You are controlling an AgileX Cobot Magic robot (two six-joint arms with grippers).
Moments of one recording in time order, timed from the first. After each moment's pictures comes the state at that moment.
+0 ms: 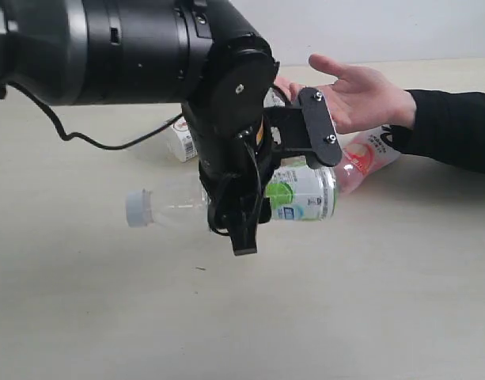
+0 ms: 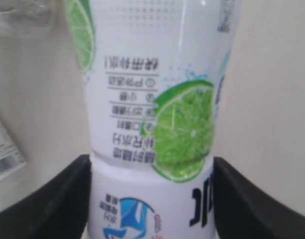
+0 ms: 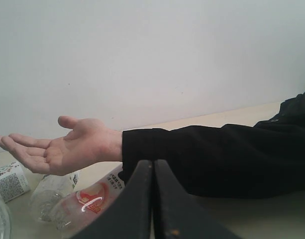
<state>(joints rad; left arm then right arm) -0.84 1.90 -1.43 0.23 0.94 0.42 0.01 0.01 -0.01 -0.02 0.14 0.21</state>
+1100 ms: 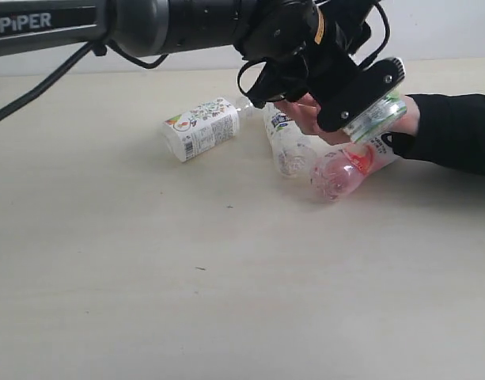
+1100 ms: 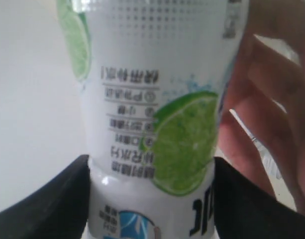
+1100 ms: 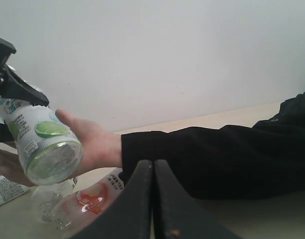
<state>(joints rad) -0.77 2.11 -1.79 0.44 0.50 1.54 0.01 0.01 -0.01 -0.02 0.14 0.21</state>
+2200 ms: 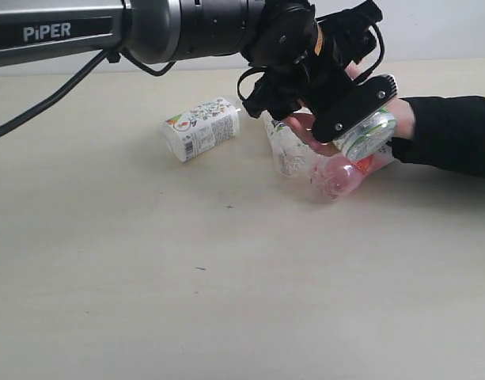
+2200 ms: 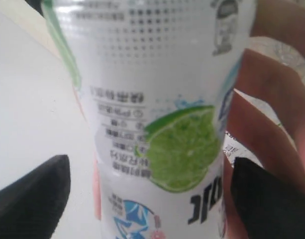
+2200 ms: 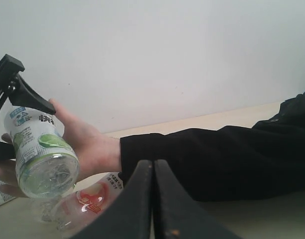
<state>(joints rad) -0.76 2.13 -1.80 0.38 0.55 1.60 0.01 0.01 -0.01 -0.02 0.14 0.21</state>
